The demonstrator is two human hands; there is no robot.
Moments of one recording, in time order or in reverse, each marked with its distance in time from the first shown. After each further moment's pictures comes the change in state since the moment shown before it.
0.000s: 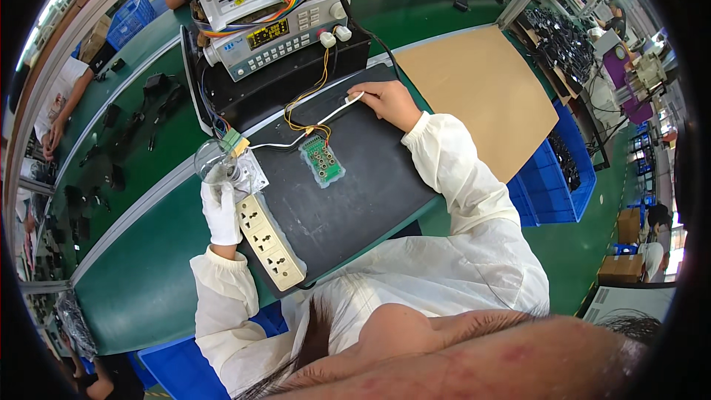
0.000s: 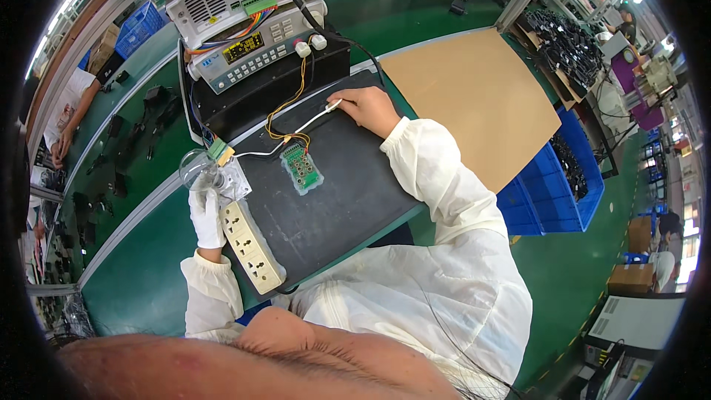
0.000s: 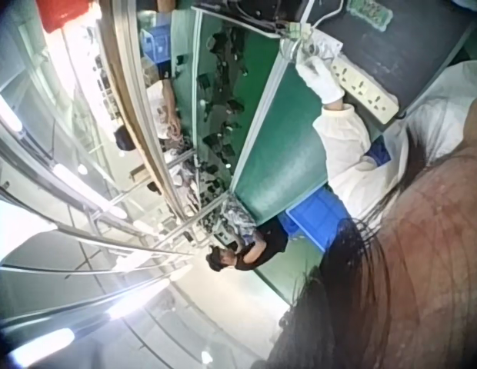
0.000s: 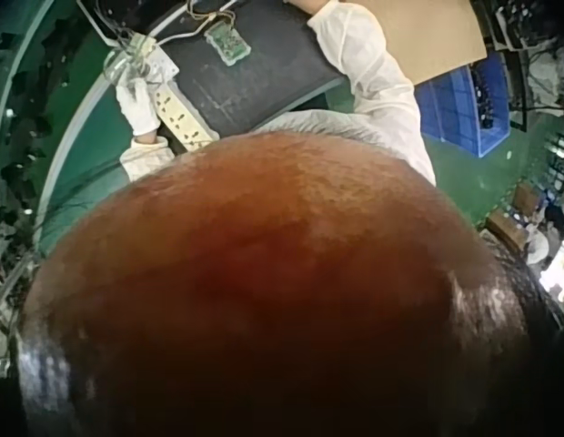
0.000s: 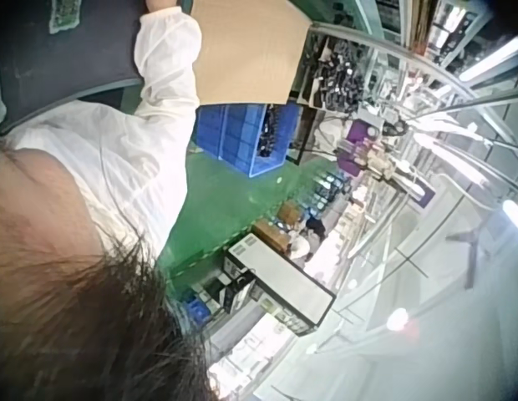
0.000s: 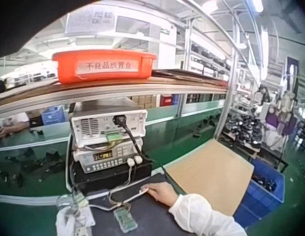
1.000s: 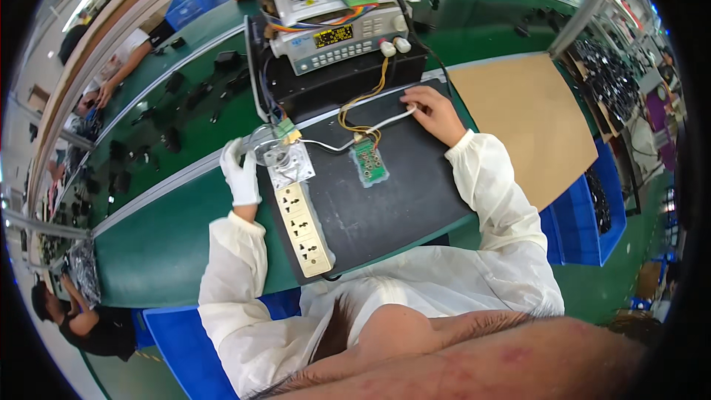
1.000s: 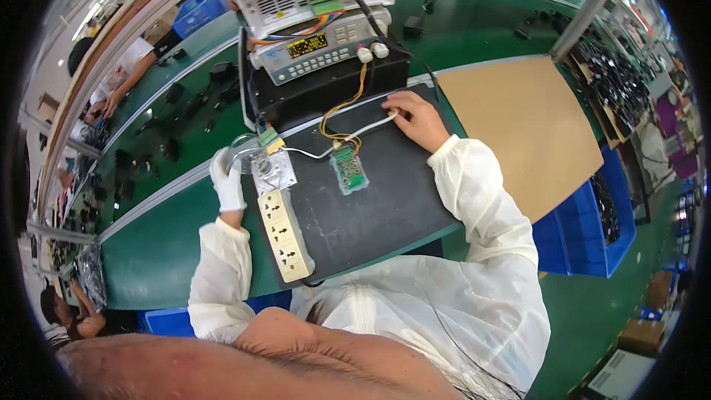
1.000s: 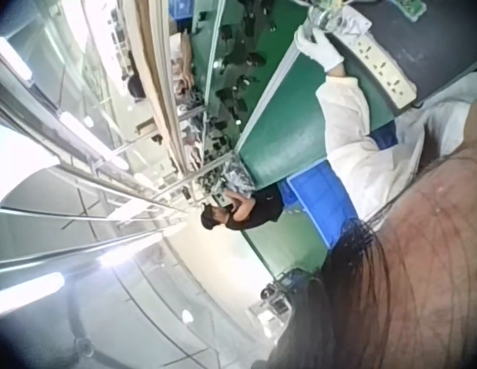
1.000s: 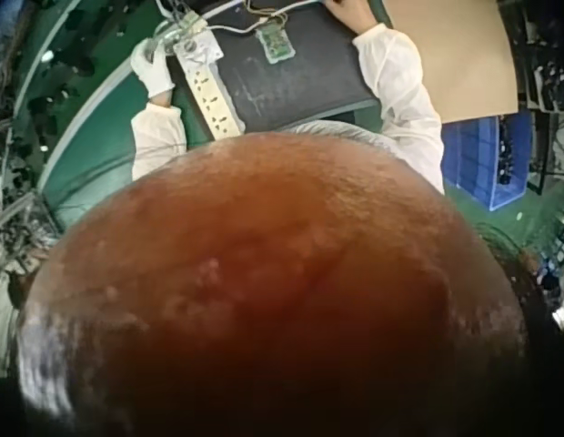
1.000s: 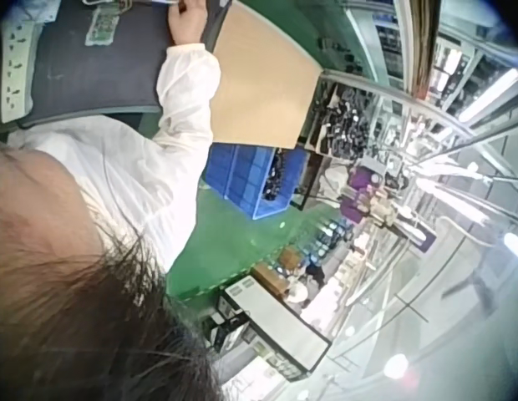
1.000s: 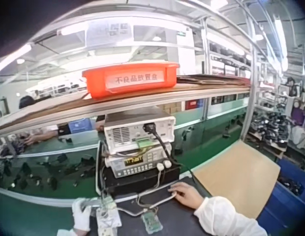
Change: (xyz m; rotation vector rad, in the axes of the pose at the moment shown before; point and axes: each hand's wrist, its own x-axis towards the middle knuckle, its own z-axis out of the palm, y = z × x) left_hand 0.050 -0.042 -0.041 0.371 0.289 0.160; right_hand 0.000 0.009 0.007 0.083 0.103 -0.256
